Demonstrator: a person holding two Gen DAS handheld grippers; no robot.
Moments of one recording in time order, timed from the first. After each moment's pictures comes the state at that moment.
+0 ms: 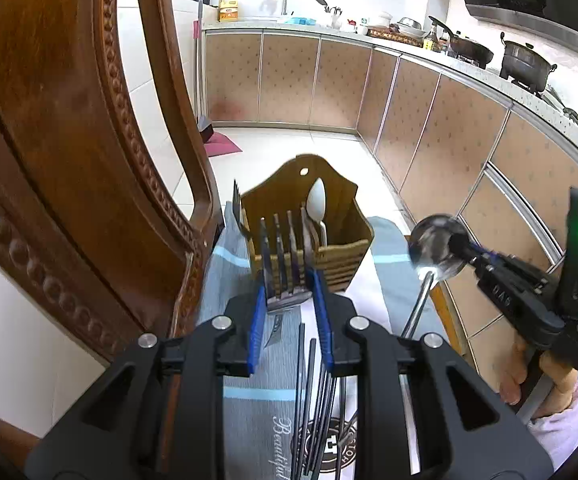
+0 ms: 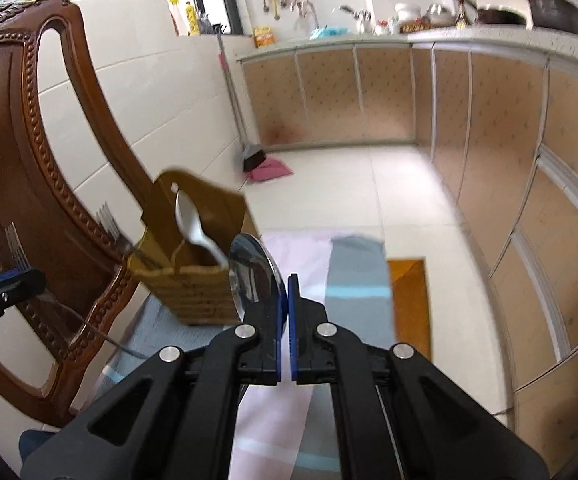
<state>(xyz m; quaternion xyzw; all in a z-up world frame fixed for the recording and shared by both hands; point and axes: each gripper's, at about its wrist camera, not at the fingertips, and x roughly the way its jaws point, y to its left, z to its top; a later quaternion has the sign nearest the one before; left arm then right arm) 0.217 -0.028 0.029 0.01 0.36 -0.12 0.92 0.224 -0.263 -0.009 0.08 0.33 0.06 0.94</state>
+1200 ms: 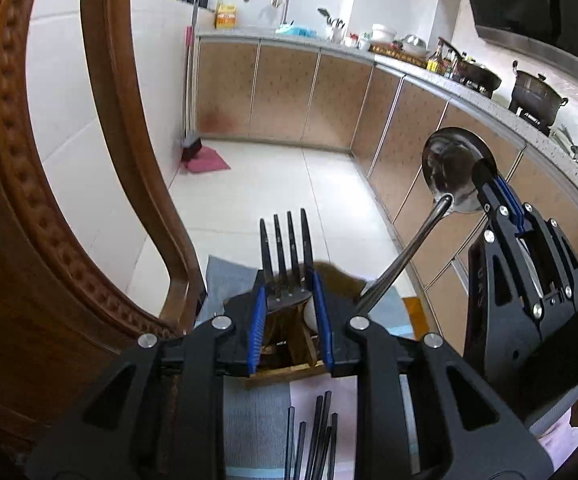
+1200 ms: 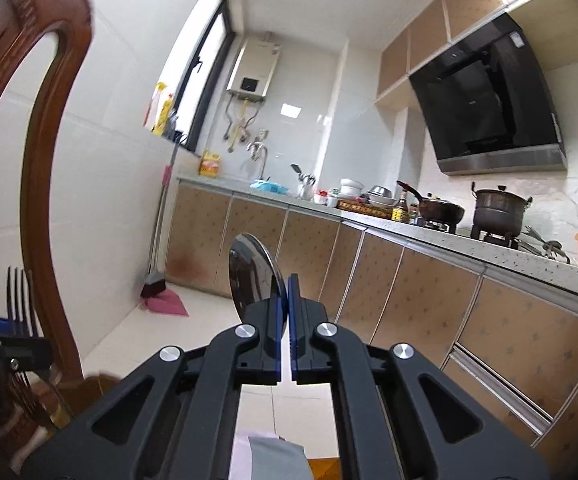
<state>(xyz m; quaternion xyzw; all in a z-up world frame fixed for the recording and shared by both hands) 0.325 -0.042 0.054 -0.03 0.36 -0.13 0.92 0.293 -0.193 0.057 -0.12 0.06 -0.11 0.98</state>
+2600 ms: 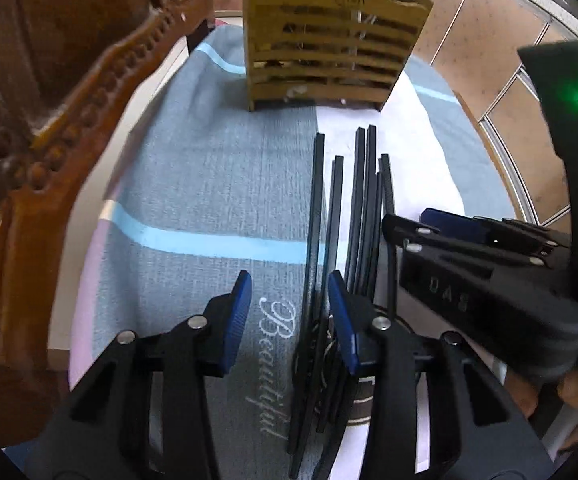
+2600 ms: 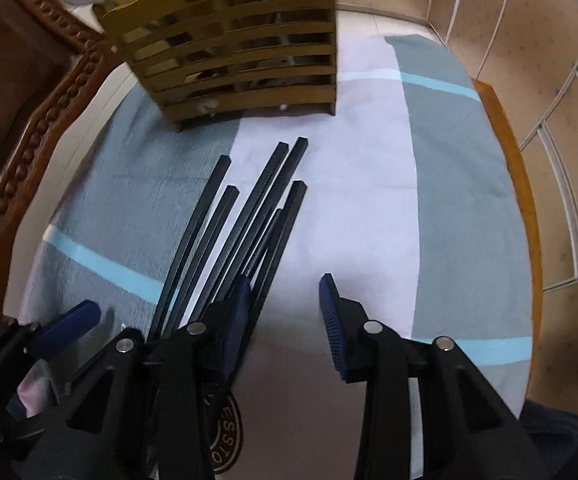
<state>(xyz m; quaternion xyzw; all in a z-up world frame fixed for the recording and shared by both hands) 0.196 -0.032 -0.149 0.00 0.53 -0.11 0.84 0.226 -0.150 -0.152 0.02 0.56 0.05 0.82</state>
